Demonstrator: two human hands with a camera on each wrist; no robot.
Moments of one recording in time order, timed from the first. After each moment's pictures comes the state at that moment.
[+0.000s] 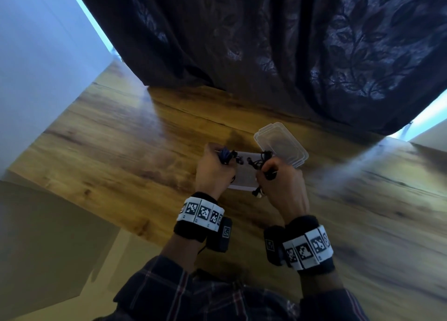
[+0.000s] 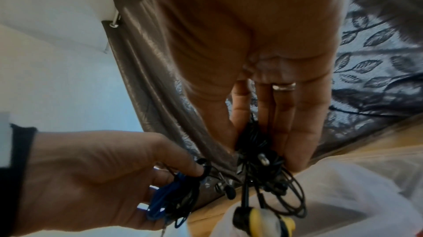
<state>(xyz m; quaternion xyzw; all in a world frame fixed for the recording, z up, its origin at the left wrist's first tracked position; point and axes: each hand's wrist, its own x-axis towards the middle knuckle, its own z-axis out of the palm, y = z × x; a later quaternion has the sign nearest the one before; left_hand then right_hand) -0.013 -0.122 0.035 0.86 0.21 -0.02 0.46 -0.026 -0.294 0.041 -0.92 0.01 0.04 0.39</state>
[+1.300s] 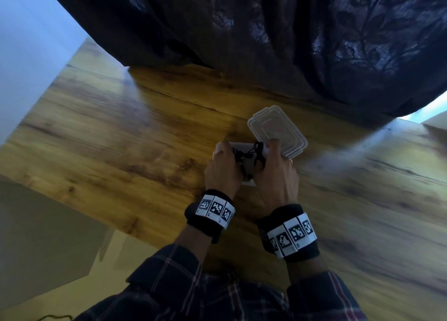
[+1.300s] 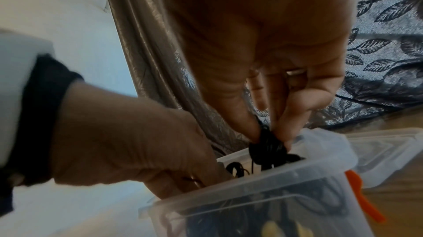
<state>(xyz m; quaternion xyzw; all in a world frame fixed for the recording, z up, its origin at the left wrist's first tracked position) 0.000 -0.171 0.008 0.95 0.15 -0.09 0.26 -0.005 -0.288 0.014 -0.96 0.02 0.03 0.28</state>
